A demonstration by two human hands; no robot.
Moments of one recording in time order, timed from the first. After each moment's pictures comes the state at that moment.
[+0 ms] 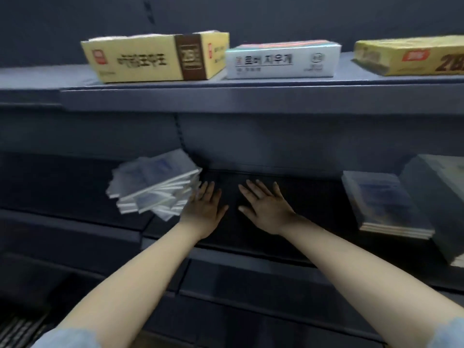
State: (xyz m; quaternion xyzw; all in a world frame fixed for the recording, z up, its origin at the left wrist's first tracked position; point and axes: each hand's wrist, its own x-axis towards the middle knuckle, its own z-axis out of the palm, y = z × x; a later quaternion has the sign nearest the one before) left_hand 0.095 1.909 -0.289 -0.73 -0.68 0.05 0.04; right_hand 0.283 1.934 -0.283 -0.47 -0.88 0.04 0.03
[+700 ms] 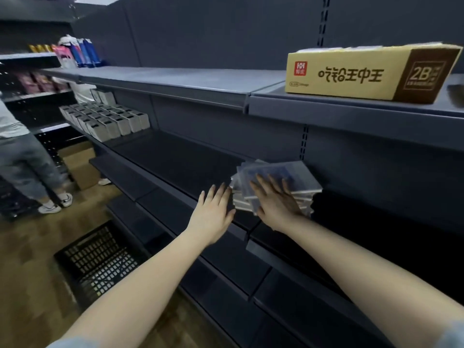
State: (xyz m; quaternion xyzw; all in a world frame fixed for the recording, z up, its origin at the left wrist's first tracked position) left_hand -0.108 1.812 -0.276 -0.59 -0.80 -0.04 0.12; right_hand 0.034 1.933 -0.260 -0.30 -0.95 -0.05 0.05
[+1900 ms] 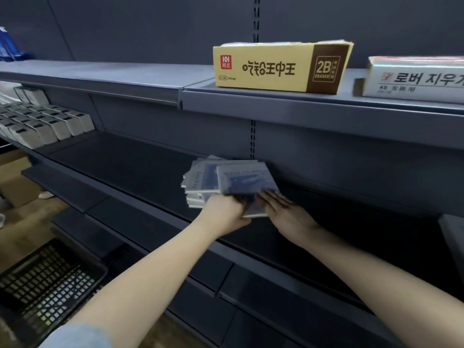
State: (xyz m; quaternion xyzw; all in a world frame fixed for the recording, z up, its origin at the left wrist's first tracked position) left_hand -0.014 1.881 -0.260 -0.76 -0.63 -0.03 0.16; right_hand 0.163 1.960 -0.291 -0.21 -0.93 -0.21 0.21
